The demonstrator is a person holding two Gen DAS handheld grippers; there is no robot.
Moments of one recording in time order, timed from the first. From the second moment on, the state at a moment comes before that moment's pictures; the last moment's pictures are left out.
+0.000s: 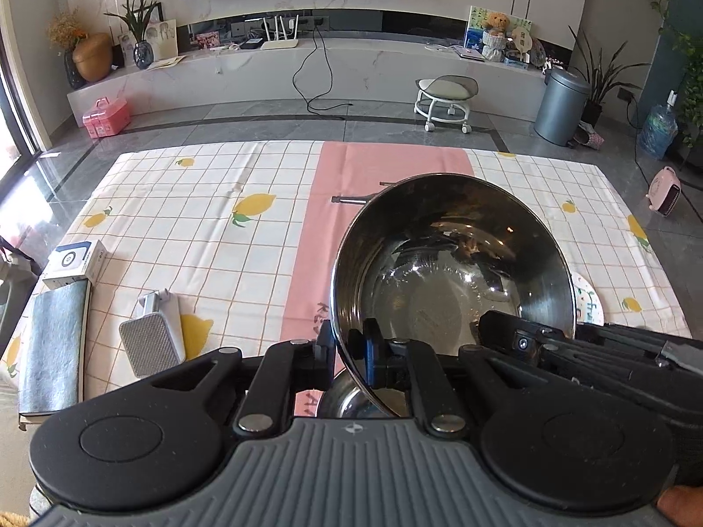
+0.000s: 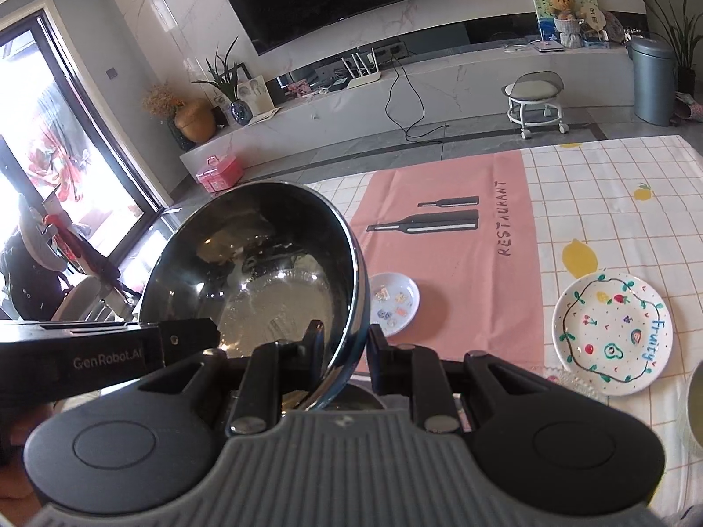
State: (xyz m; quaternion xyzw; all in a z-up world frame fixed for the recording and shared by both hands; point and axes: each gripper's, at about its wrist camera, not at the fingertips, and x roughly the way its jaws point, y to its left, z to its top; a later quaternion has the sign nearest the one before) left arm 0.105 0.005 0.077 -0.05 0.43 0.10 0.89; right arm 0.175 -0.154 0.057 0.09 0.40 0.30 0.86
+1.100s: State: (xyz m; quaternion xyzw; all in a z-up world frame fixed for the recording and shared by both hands) left arm 0.060 0.015 -0.017 -0.06 0.45 0.08 0.89; right arm 0.144 -0.137 -0.018 0.06 0.48 0.25 0.84
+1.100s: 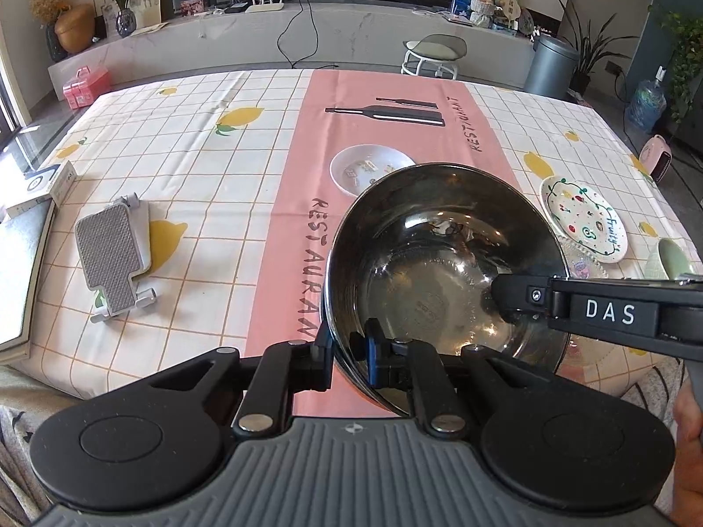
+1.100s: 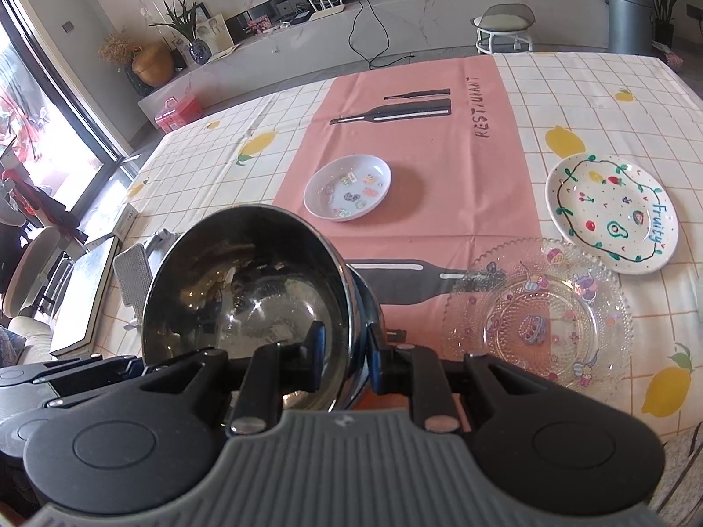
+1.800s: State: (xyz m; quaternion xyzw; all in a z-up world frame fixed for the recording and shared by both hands) left arm 0.066 0.033 -0.042 -0.09 0.45 0.06 0.89; right arm 0.150 -0.129 -0.040 0.02 0.48 0.22 0.85
